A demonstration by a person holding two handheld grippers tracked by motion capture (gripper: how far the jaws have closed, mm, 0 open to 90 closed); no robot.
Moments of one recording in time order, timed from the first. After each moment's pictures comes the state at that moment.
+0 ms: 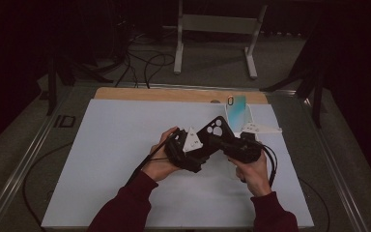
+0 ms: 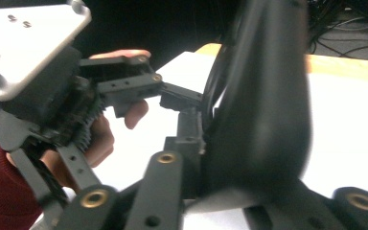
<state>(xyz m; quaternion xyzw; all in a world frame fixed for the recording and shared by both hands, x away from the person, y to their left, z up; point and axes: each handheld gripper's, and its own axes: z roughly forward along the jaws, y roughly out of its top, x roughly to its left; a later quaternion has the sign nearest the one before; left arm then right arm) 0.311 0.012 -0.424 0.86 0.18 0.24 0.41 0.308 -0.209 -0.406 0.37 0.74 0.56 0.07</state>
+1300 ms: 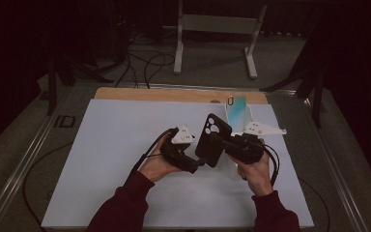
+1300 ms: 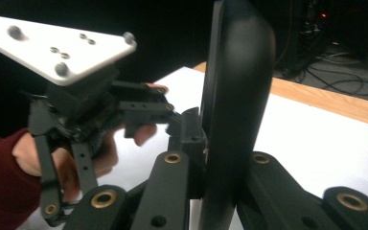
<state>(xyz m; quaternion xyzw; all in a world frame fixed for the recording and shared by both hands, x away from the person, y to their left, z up) 0.322 0.024 -0.430 0.86 0.20 0.08 0.47 0.300 -0.208 -0.390 0.33 0.74 0.58 0.11</state>
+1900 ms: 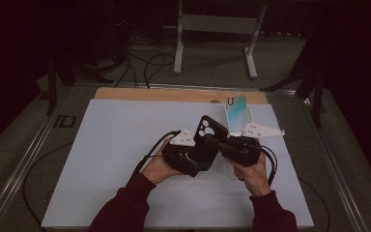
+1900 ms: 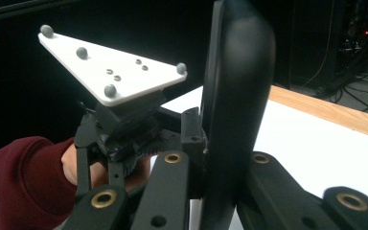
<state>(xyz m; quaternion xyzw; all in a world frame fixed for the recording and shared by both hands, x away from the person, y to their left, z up) 0.318 0.023 -0.433 0.85 0.17 0.03 0.50 0.295 -0.200 -0.387 0.28 0.74 0.61 0.08</state>
